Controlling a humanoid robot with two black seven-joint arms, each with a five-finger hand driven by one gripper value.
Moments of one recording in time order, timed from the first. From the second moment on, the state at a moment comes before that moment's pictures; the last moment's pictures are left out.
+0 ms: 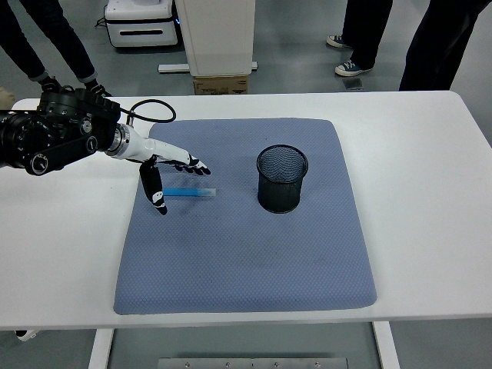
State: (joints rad) left arm -1.49 0.32 0.54 -0.78 0.83 -0.44 -0.30; right arm 0.03 0.00 0.20 0.20 -0.12 0.05 0.13
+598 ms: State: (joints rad) left arm -1.50 0.29 0.53 -0.78 0.84 -0.45 -0.23; right arm 0.03 0.00 0.20 0.20 -0.12 0.05 0.13
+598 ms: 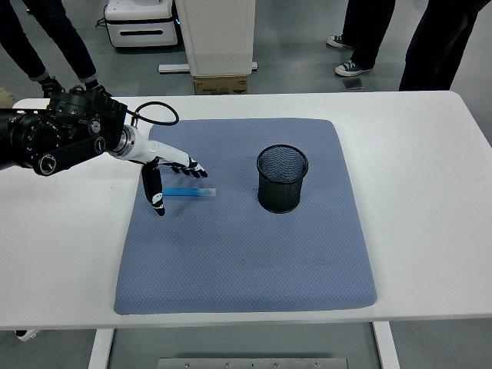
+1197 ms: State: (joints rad) left arm -1.50 0.27 0.54 -0.78 0.88 -0.46 -0.23; right arm 0.03 0.00 0.20 0.20 -0.12 0.05 0.13
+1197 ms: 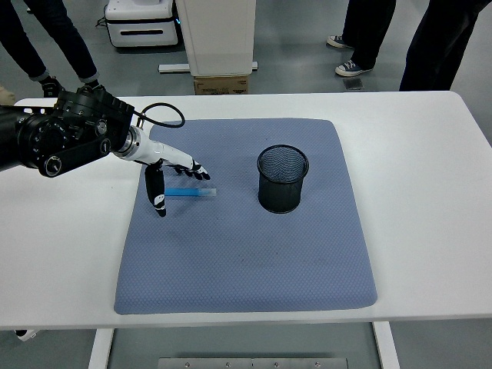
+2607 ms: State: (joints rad) left arm -1.50 0.24 0.53 -0.77 1.00 -0.42 -0.23; right arm 0.03 0.00 0.20 0.20 -0.12 0.05 0.13
